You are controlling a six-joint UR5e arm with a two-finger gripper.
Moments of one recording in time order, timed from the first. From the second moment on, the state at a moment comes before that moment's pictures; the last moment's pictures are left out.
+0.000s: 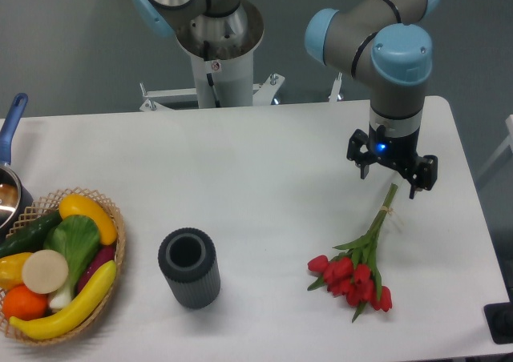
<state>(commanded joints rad) 2.72 -1.87 -1.66 -0.95 1.57 1.32</state>
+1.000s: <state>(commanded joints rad) 2.71 -2.00 -1.73 -0.77 1.55 1.29</state>
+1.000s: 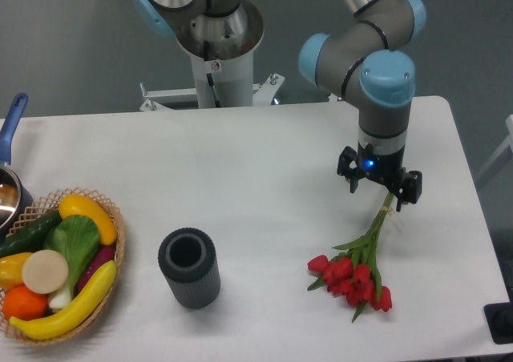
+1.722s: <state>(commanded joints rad) 2.68 -2.14 -1.68 -0.76 1.55 1.29</state>
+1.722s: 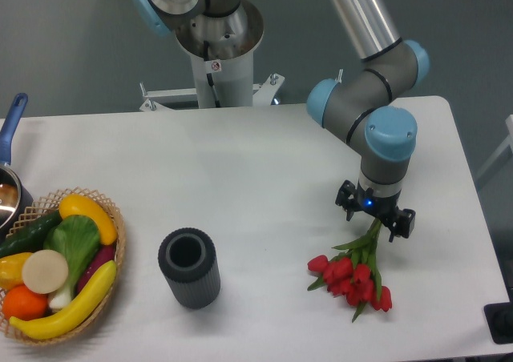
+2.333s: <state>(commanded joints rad) 2.68 -2.10 -1.67 -0.76 1.55 1.22</state>
